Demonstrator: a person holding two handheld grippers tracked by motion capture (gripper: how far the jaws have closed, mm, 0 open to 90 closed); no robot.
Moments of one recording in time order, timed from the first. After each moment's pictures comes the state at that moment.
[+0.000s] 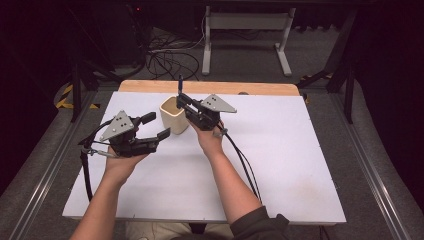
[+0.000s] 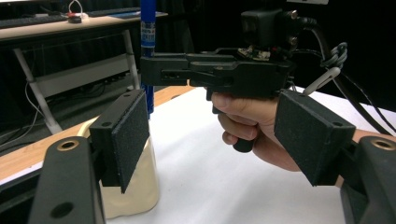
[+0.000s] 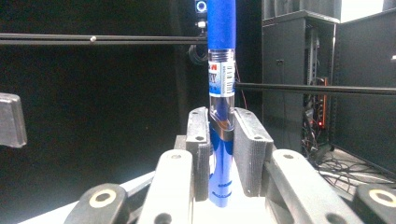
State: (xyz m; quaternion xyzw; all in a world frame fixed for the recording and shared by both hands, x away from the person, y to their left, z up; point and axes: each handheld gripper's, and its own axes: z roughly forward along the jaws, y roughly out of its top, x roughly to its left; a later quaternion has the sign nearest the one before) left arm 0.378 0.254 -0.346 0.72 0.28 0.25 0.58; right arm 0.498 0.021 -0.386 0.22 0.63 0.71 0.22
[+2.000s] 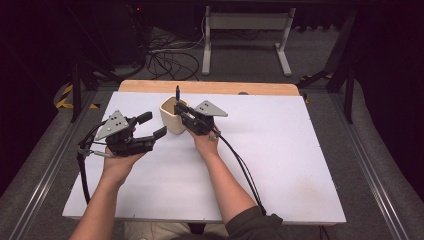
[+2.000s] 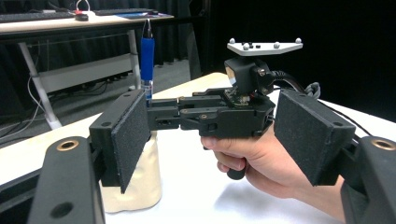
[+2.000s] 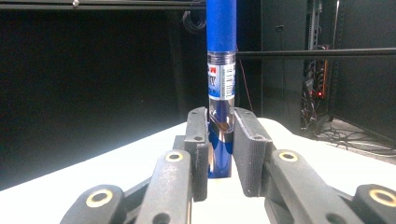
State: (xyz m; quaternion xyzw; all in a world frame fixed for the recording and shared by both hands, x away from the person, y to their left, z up) left arm 0.379 0.263 -0.348 0.71 0.29 0.25 0.59; right arm 0.511 0.036 -0.424 0.25 0.66 0.68 0.20
